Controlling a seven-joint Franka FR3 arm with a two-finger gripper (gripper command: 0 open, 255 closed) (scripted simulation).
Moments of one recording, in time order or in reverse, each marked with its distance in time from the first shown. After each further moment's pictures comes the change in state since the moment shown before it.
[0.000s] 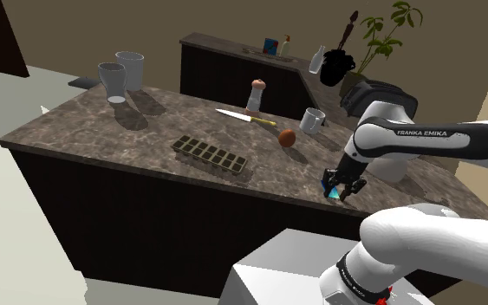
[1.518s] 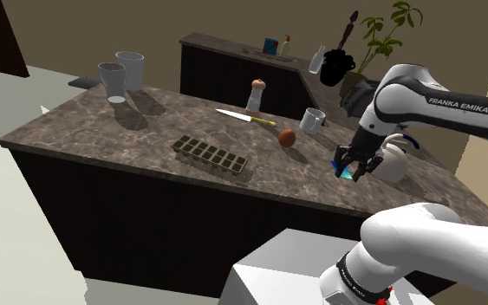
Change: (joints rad) arm 0.029 -0.104 0.062 0.204 0.062 -0.308 0.022
